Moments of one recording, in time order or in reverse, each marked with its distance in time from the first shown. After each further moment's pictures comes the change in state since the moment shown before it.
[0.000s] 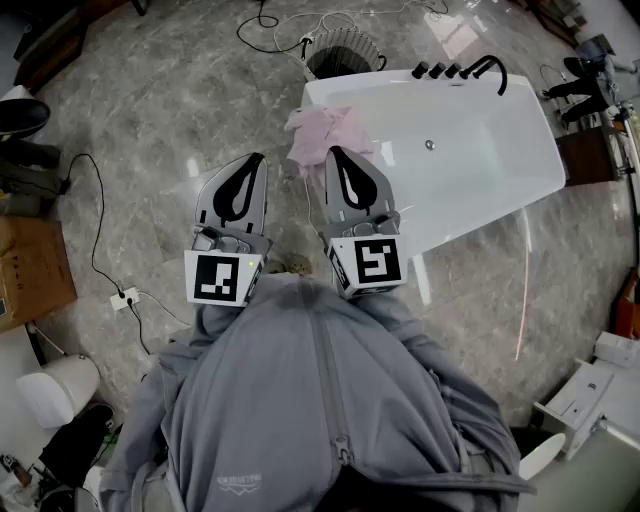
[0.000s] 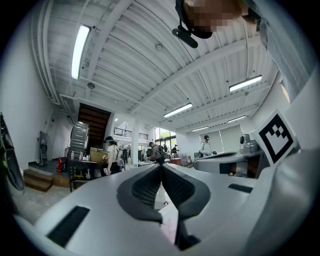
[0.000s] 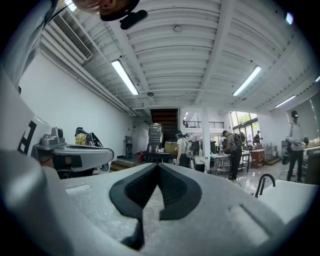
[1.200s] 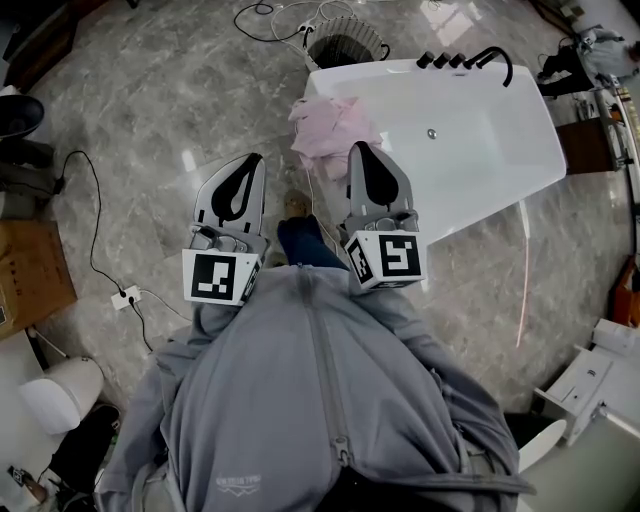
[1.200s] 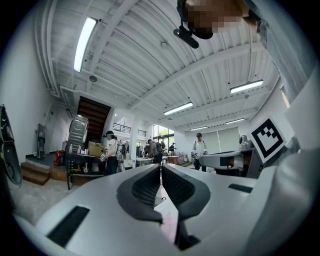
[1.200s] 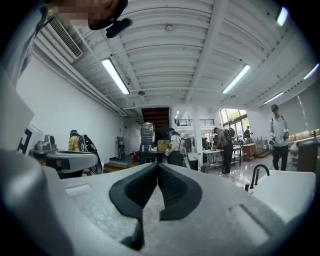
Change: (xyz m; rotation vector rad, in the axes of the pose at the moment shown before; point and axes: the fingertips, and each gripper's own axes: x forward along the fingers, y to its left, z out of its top) left arm -0.012 0.037 -0.028 -0.041 0.029 -0.034; right arm 0.011 -0.005 -0.019 0.063 -0.002 -0.086
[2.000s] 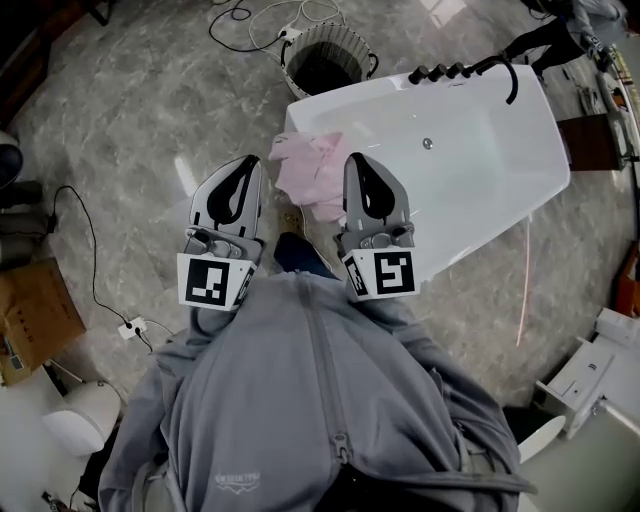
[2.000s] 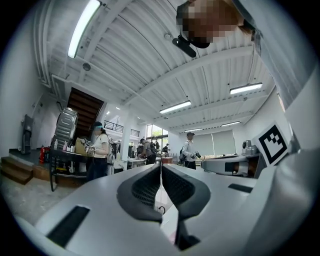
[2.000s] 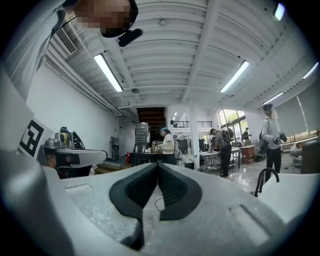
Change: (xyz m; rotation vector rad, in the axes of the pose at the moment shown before) left arm 0.198 0.043 -0.016 0.001 -0.031 -0.082; right arm 0.135 -0.118 -0.018 -0.019 -0.027 -0.021
